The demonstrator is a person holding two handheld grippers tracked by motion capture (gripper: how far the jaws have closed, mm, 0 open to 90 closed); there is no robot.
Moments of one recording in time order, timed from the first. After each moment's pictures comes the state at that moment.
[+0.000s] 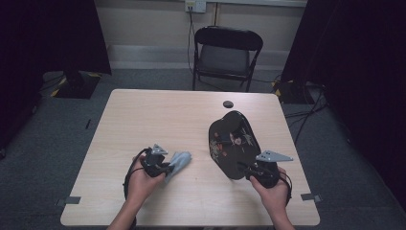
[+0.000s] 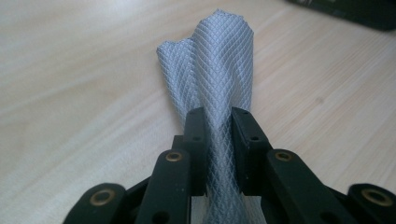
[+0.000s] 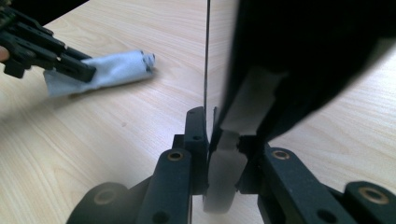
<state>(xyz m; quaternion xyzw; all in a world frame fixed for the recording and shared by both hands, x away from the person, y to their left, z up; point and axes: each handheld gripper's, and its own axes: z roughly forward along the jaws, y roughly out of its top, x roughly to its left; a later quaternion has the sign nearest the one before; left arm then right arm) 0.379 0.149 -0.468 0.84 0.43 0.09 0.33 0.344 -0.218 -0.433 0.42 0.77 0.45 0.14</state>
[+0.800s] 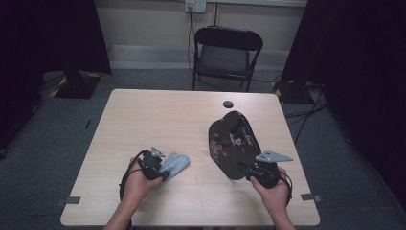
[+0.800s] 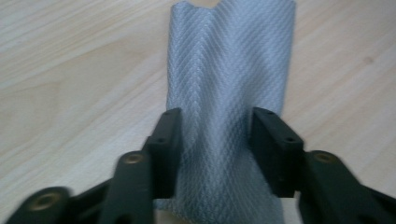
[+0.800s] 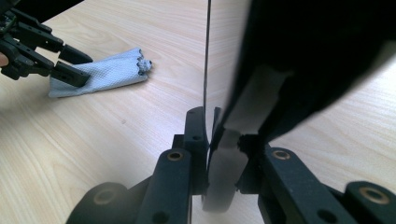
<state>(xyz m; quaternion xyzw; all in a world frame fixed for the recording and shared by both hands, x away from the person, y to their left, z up) 0.375 0.158 -0.472 0.85 0.43 0.11 0.28 0.344 -0.219 -0.433 0.41 0.78 0.45 0.14</state>
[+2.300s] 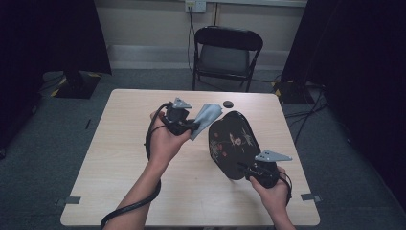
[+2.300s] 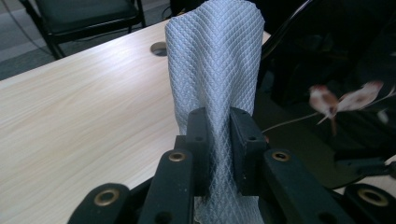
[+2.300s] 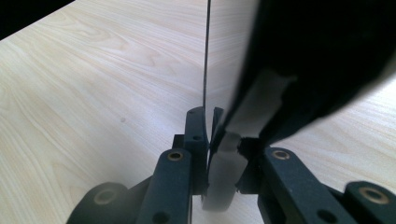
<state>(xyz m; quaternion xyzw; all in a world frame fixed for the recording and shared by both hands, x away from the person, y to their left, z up) 0.424 0.075 -0.320 0.81 0.39 0.14 0.43 0.345 -0.217 -0.432 0.42 0.78 0.45 0.14</state>
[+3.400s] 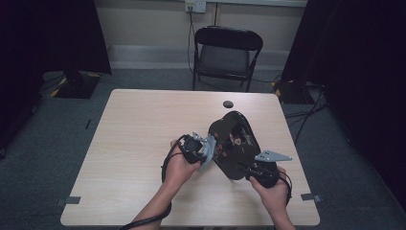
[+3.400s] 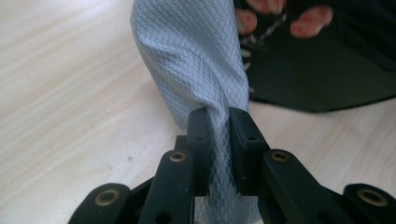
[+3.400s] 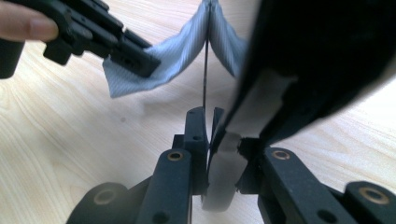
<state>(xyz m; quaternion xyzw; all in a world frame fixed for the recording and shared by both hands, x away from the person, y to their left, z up) 0.412 0.043 -0.438 0.86 0.38 0.07 0.32 0.345 -0.217 -0.432 0.42 0.78 0.45 0.14</state>
